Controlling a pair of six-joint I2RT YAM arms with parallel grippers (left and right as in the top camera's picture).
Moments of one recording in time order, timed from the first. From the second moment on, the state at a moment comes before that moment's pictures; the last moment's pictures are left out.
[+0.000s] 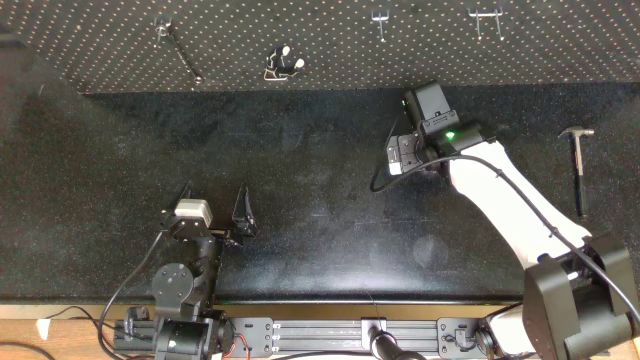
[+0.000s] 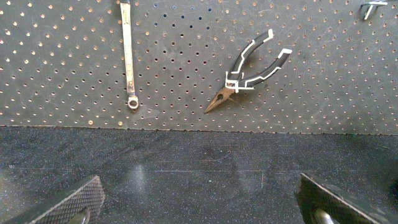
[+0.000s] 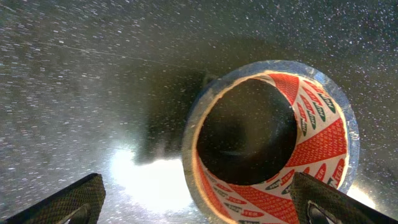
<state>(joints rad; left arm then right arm) -0.07 0.01 0.01 -0.07 0.01 -0.11 0.36 1.63 1.08 -0.66 0.09 0.20</state>
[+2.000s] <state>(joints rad) -0.07 0.01 0.01 -0.07 0.00 -0.11 -0.35 1.28 1.07 -1.07 0.08 -0.01</state>
